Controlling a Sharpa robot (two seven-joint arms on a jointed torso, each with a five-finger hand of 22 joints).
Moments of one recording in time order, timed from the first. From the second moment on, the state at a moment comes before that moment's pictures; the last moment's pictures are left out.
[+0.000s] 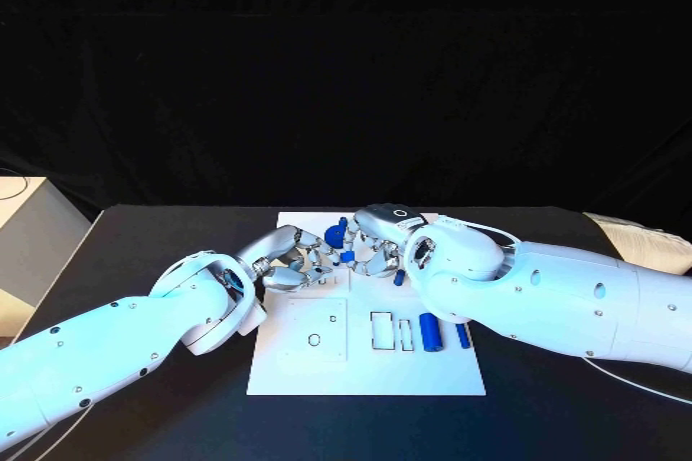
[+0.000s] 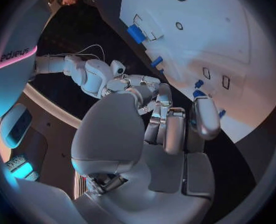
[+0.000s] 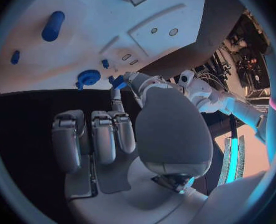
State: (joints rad) left arm 0.97 -0.85 0.25 1.57 -1.19 -0.25 0.09; left_hand 1.36 -0.15 0.66 0.07 0.05 0.88 0.14 0.21 0.21 0.99 0.04 0.88 0.61 1.46 -0.02 1.50 1.31 0.09 1.30 0.08 1.40 1.16; right arm 1.34 -0.58 -0.12 1.53 -1.59 -0.30 -0.34; right_hand 1.32 -0.25 0.44 0.18 0.39 1.03 0.12 0.22 0.41 1.47 0.04 1.55 1.31 1.47 -0.03 1.57 1.31 0.01 1.47 0.07 1.57 1.31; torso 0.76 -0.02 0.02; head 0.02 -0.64
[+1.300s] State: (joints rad) left arm 0.97 -0.84 0.25 1.56 -1.17 -0.26 0.08; left_hand 1.36 -0.15 0.67 0.06 0.05 0.88 0.14 0.21 0.21 0.99 0.04 0.91 0.63 1.46 -0.02 1.51 1.31 0.09 1.31 0.08 1.40 1.17; right arm 1.34 -0.57 -0.12 1.54 -1.58 -0.30 -0.34; right_hand 1.32 -0.25 0.44 0.18 0.39 1.03 0.12 0.23 0.41 1.47 0.04 1.55 1.31 1.47 -0.03 1.57 1.31 0.01 1.47 0.07 1.57 1.31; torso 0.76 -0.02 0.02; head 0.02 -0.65
